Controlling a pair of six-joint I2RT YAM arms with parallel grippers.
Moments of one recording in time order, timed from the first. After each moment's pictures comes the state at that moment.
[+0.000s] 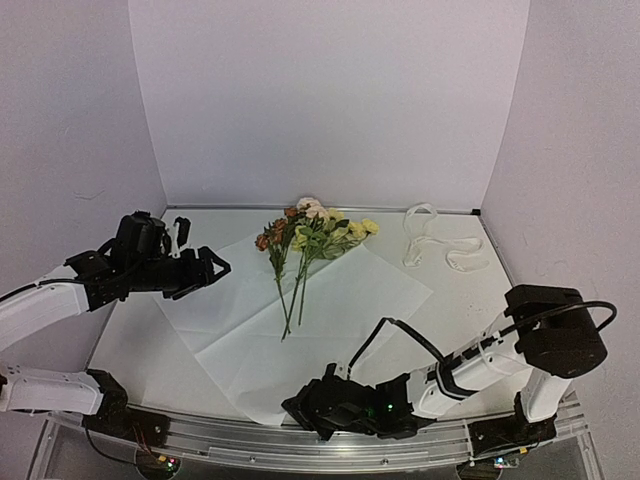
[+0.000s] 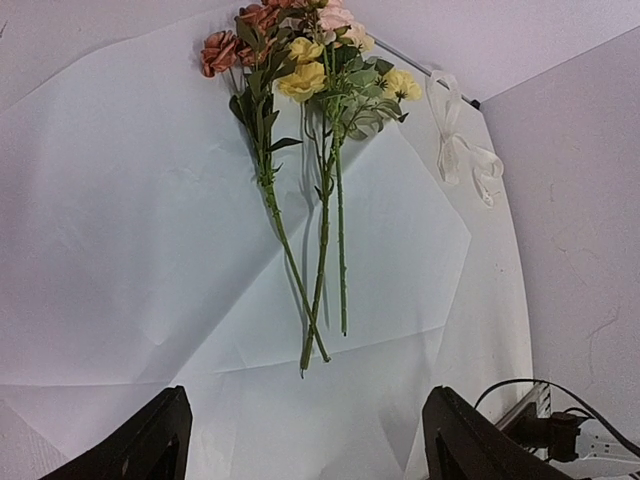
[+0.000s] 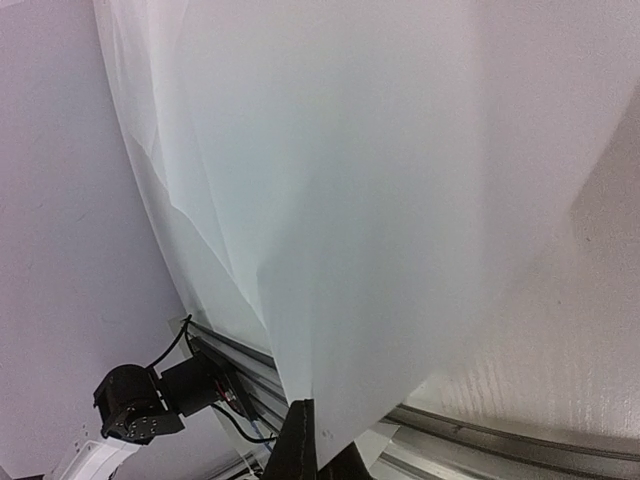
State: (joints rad) left arm -0.58 1.00 0.75 -0.35 0.14 -0.73; right arm 1.51 1.90 0.86 0.38 0.30 1.92
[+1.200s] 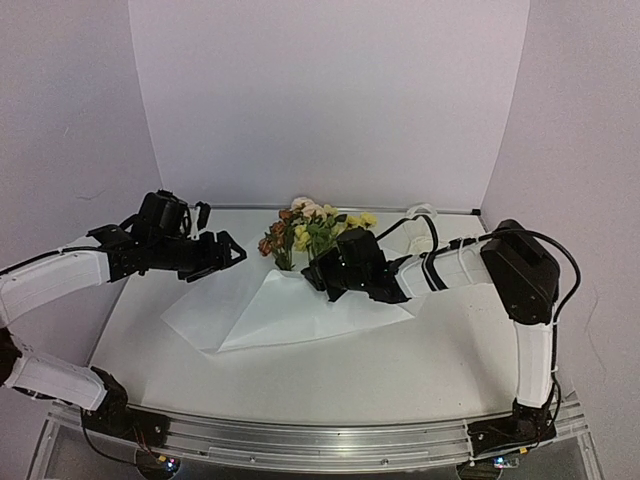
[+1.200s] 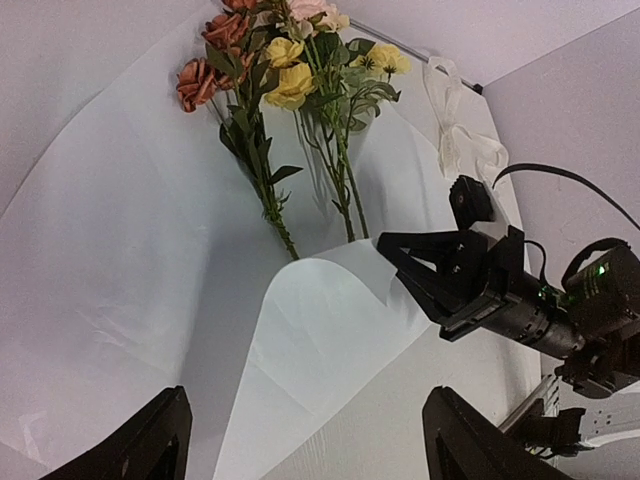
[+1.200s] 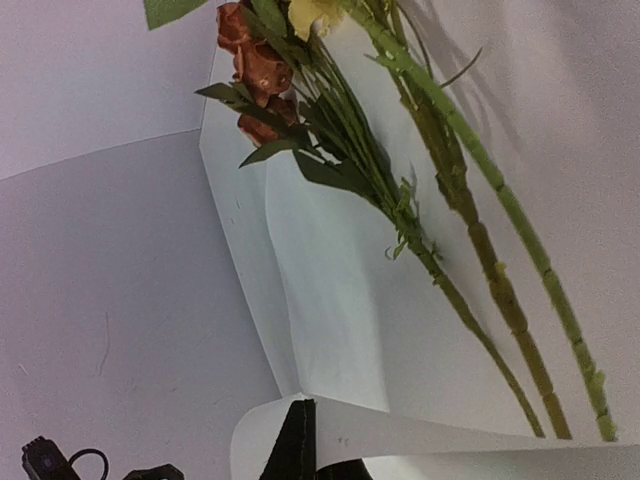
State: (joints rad) left arm -0.58 1.20 0.93 -0.38 0.16 -0.68; right arm 0.85 2.07 1.28 0.31 -0.06 1.57
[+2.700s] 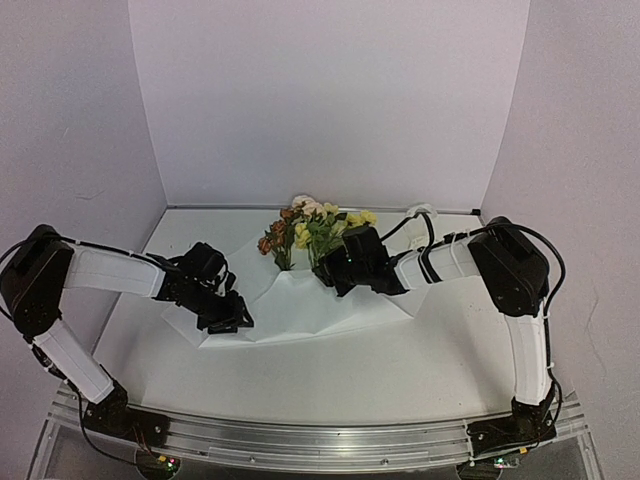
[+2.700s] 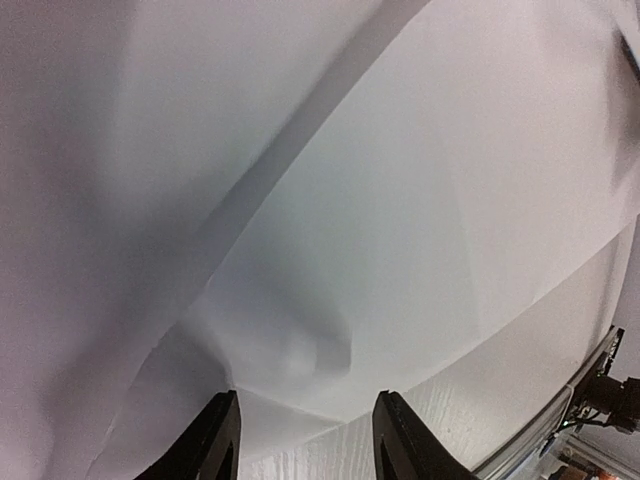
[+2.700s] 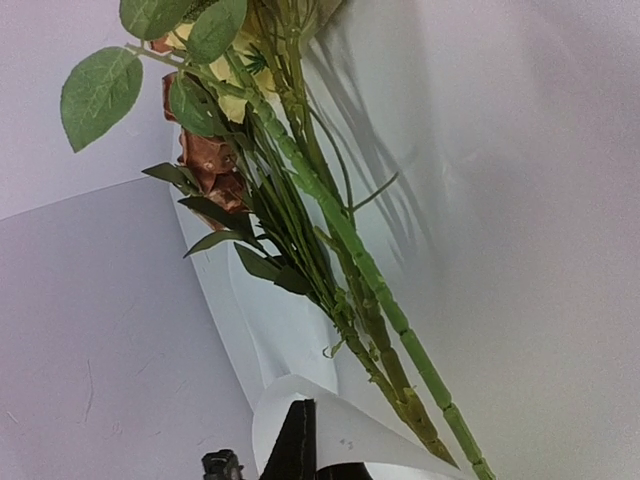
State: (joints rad) left arm -0.61 1.59 0.78 -0.27 0.29 -0.73; right arm 0.76 2.16 1.35 0.27 -0.09 1.54
